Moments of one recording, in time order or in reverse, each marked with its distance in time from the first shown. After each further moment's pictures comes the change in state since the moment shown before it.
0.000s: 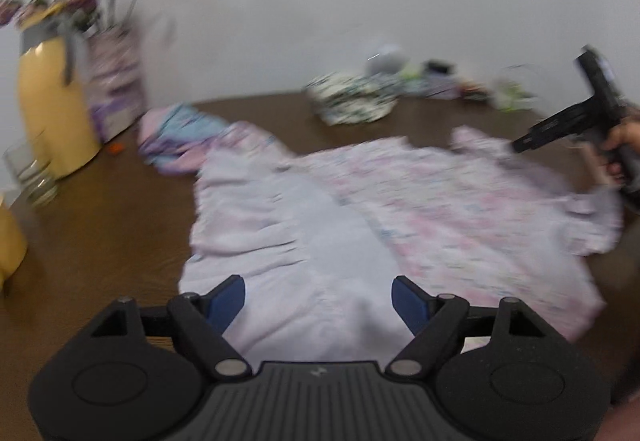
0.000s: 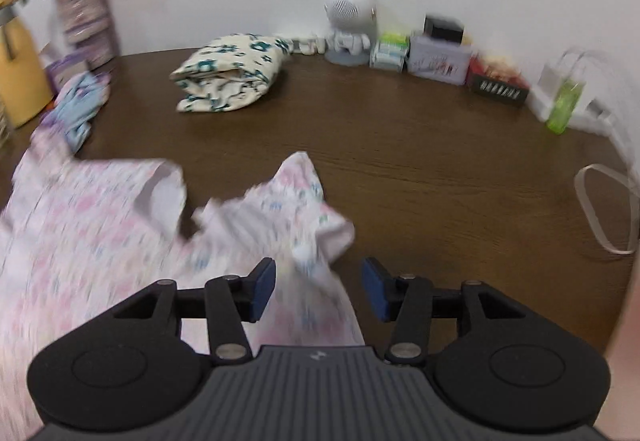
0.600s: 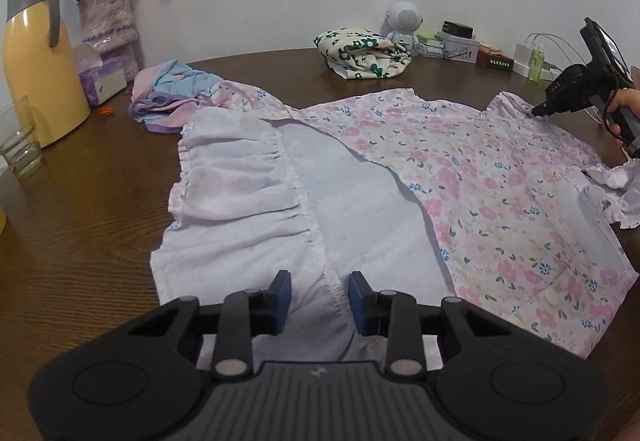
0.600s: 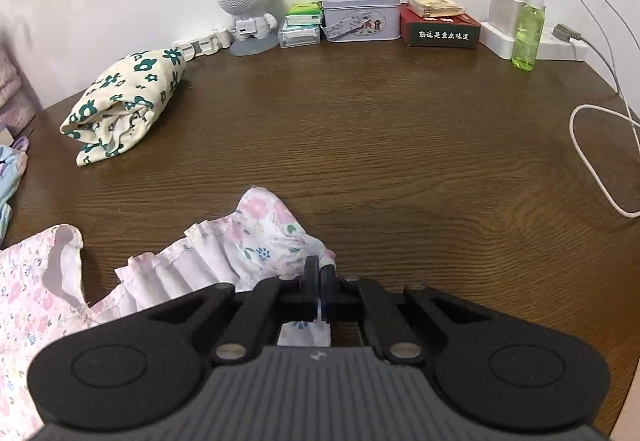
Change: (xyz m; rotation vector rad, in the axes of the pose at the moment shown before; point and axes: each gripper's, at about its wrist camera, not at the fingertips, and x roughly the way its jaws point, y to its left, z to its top) left arm 0.032 -0.009 -0.019 0.001 0.073 0.011; right arm 0.053 -0.064 0.013 0.218 0.019 -0.061
